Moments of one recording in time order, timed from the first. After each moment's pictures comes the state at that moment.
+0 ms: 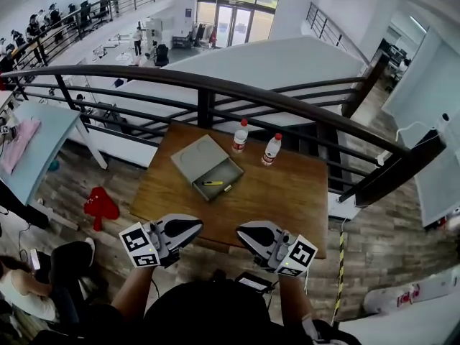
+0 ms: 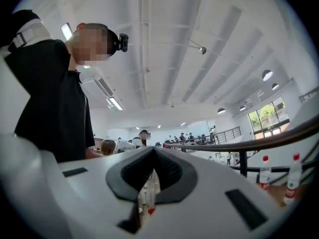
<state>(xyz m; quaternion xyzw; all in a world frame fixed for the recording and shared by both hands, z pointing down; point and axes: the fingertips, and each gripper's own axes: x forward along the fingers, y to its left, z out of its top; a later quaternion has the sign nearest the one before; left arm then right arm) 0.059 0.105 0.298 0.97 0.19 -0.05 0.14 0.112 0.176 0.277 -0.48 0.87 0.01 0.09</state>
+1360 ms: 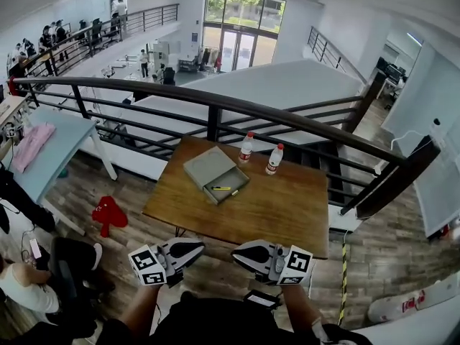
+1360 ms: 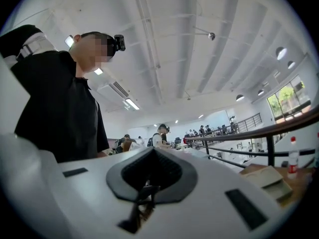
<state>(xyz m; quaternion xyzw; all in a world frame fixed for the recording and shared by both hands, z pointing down) -0.026 0.171 0.330 0.97 0.16 -0.04 0.15 0.010 0.241 0.287 -0.38 0.92 -0.02 0.08</state>
